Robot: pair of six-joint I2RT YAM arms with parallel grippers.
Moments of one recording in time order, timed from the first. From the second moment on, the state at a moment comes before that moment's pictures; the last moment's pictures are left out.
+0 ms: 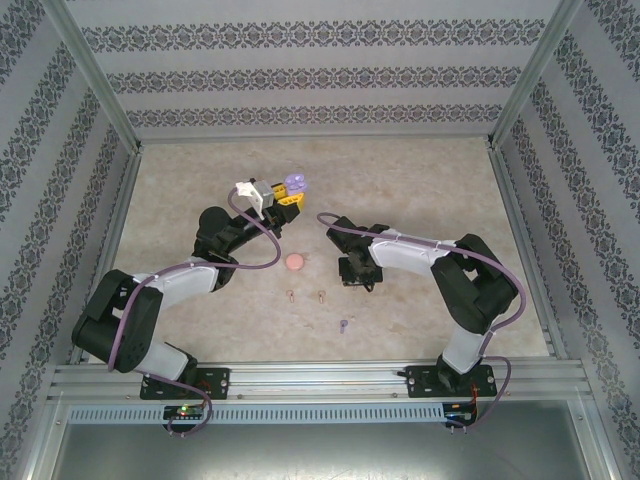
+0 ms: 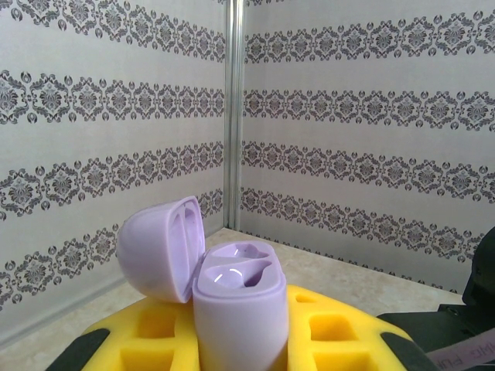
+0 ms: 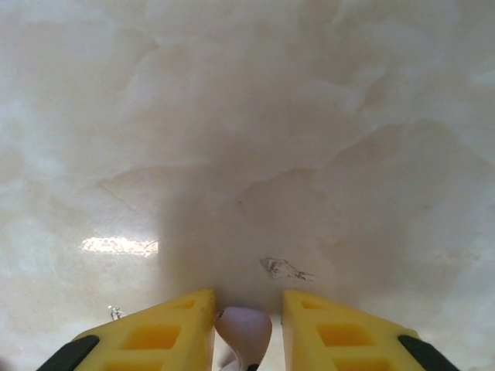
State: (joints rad) left arm -0.41 1.47 0.64 1.08 0.52 -0.14; right arm 0.69 1.77 1.04 -0.71 0.05 0.68
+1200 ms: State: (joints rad) left arm -0.41 1.47 0.64 1.08 0.52 -0.14; right arm 0.73 1.78 1.06 -0.72 0.10 0.73
